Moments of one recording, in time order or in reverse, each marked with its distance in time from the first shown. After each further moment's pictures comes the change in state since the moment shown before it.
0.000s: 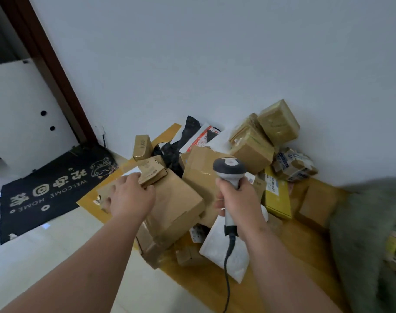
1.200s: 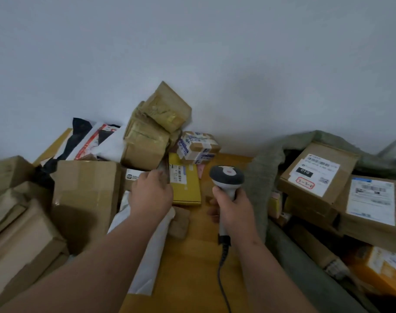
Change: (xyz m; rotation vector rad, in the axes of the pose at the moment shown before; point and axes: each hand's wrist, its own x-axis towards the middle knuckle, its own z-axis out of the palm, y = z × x) left_hand -0.107 0.232 0.159 -0.039 -0.279 0.457; right_hand 0.030 0.076 -0.223 0.192 0.376 0.112
